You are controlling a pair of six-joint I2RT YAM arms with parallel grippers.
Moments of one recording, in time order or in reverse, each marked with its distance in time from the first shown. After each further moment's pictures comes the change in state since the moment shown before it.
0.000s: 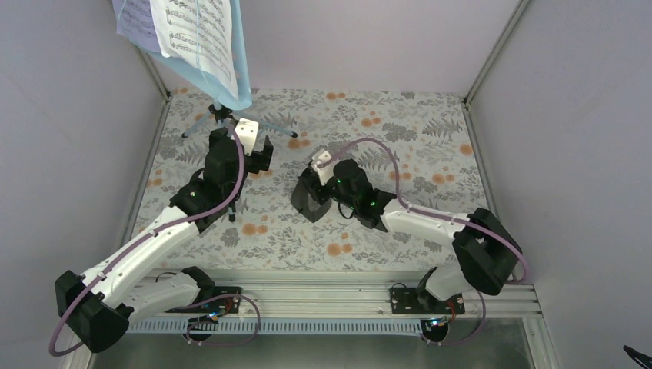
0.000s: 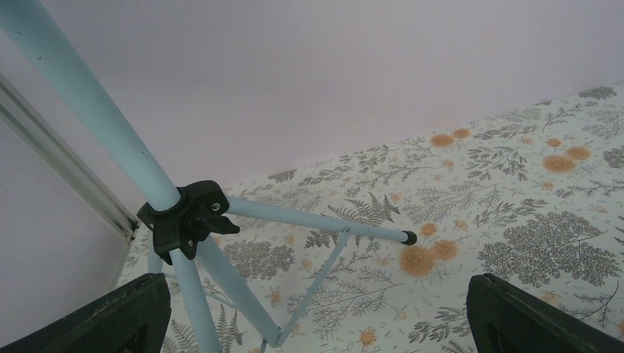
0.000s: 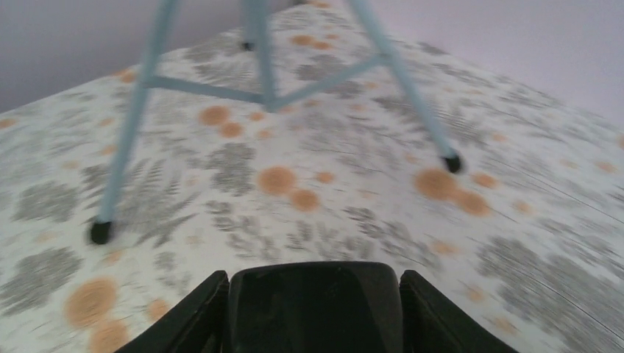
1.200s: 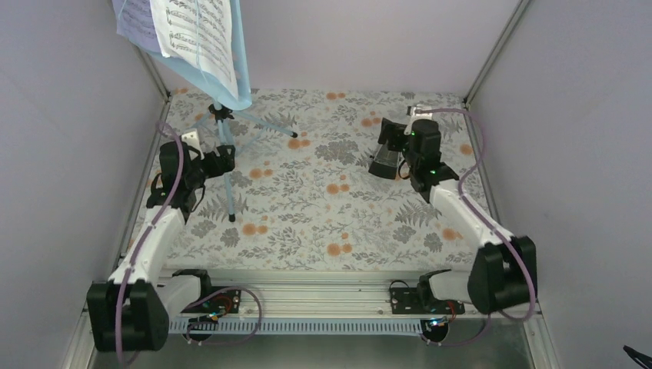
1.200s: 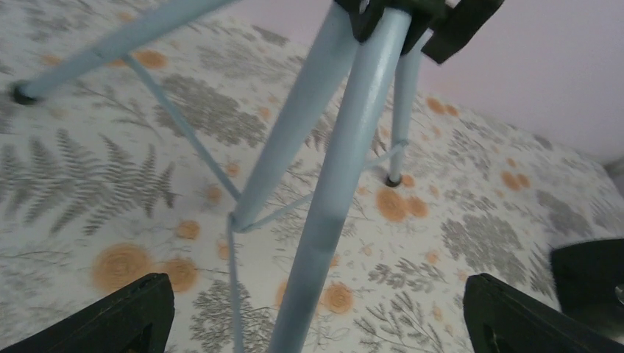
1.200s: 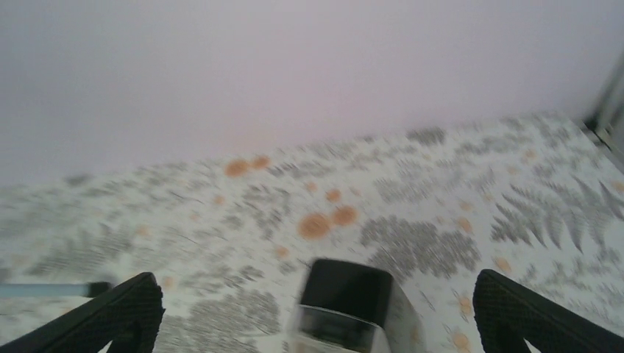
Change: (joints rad) left arm 0.632 -0.014 -0.237 0.042 0.742 -0.425; right arm -0.591 -0.133 0.083 -0.204 0.254 0.278
